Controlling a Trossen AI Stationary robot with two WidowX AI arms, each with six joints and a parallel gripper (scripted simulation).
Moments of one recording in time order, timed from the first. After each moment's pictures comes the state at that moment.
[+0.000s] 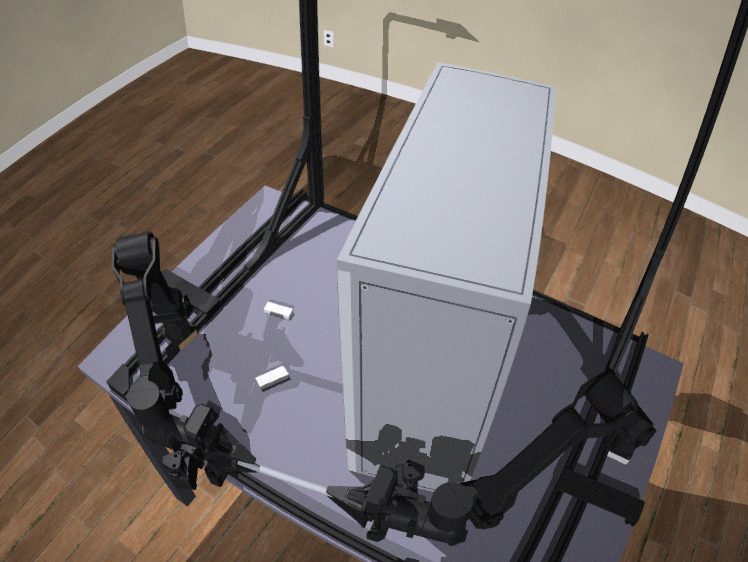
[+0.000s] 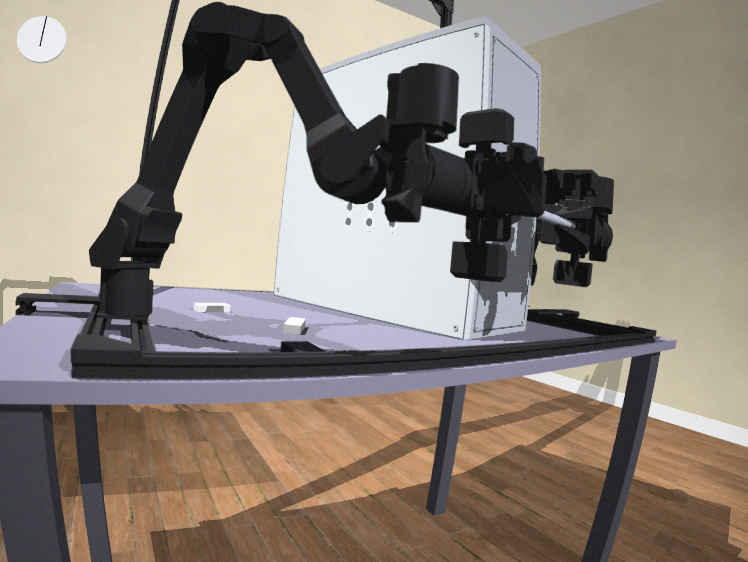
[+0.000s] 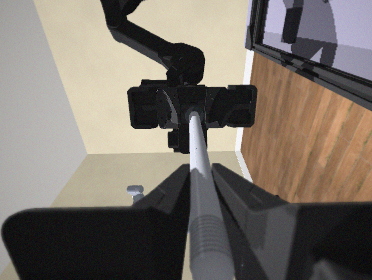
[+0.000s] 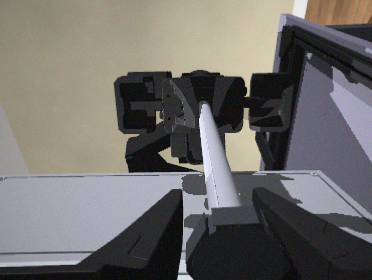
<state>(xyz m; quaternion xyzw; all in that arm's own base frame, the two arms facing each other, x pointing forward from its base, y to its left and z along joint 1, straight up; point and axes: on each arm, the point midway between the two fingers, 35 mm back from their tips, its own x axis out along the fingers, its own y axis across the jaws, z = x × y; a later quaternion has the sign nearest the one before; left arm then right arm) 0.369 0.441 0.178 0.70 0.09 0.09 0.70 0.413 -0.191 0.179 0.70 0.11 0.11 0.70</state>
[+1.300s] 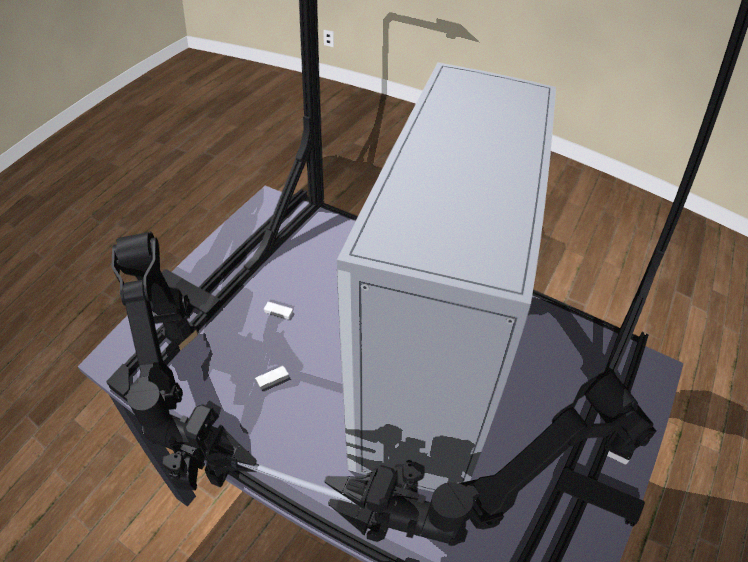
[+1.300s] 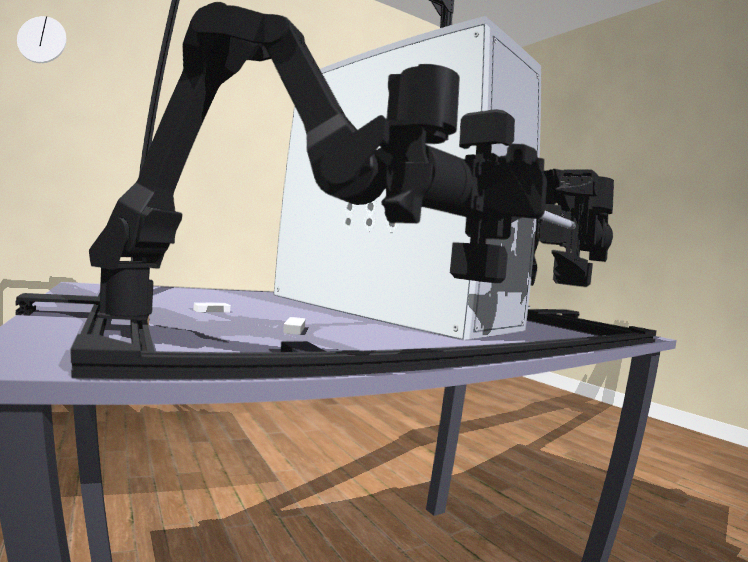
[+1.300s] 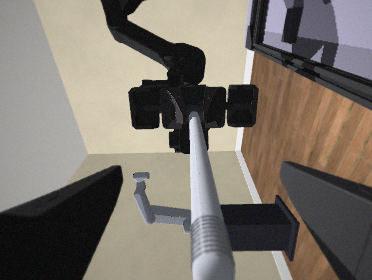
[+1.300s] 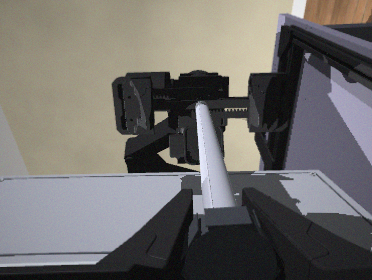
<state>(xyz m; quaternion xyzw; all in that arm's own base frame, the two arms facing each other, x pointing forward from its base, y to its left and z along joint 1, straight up) 0.369 0.441 0.179 0.70 0.09 0.09 0.70 0.413 -0.191 0.178 0.70 0.11 0.11 0.70</state>
